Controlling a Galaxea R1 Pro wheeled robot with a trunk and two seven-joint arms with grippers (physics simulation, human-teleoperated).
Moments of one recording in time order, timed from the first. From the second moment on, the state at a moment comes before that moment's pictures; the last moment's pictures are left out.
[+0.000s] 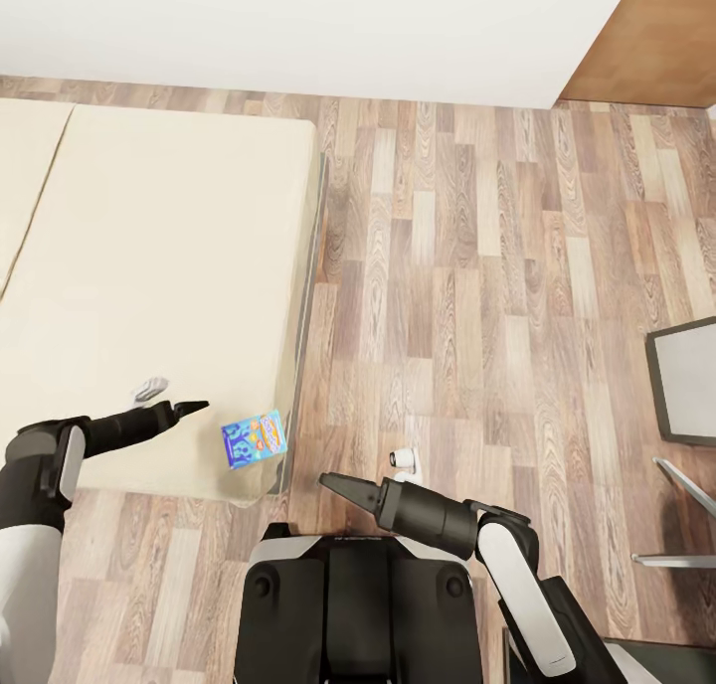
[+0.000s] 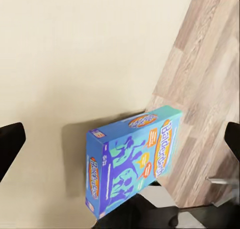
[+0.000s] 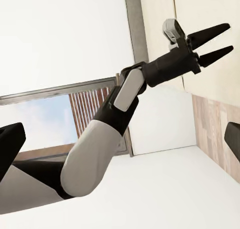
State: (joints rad) left arm -0.80 0.26 0.45 -0.96 -0.04 0.87 -0.86; right arm -0.32 0.02 0.25 -1.59 -0.89 0.85 0.67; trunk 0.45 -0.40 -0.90
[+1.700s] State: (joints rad) left arm -0.54 0.39 0.52 -0.98 -0.04 0.85 -1.52; right arm -0.32 -0.09 0.12 -1.59 -0.88 0.79 0.68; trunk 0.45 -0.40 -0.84
